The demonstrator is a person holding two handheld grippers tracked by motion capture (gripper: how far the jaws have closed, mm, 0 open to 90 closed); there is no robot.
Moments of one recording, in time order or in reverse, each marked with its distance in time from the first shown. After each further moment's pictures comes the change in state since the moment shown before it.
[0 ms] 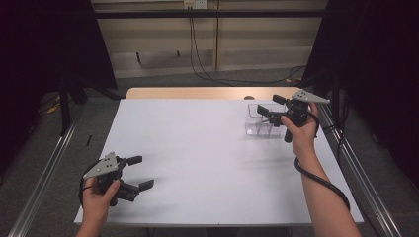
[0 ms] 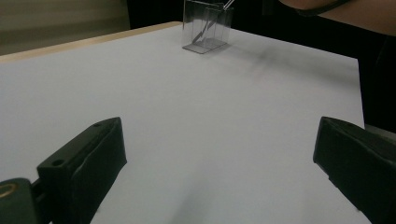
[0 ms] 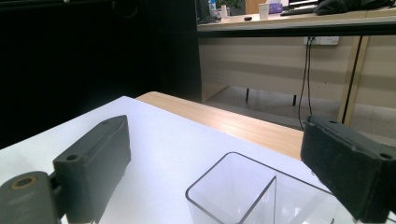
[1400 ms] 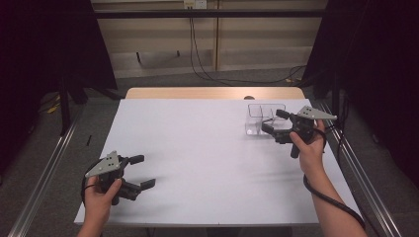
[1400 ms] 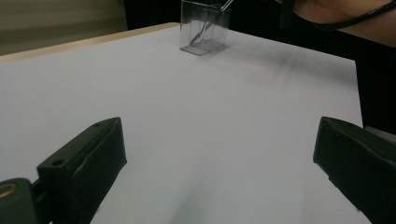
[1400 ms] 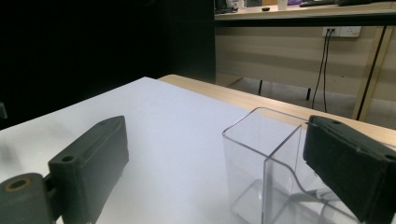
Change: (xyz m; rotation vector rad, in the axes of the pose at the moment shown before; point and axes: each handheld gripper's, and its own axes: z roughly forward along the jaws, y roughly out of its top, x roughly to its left) left arm 0.001 0.001 0.005 -0.002 -0.011 -0.002; right arm 0.019 -0.026 -0.037 0.028 0.062 -0.027
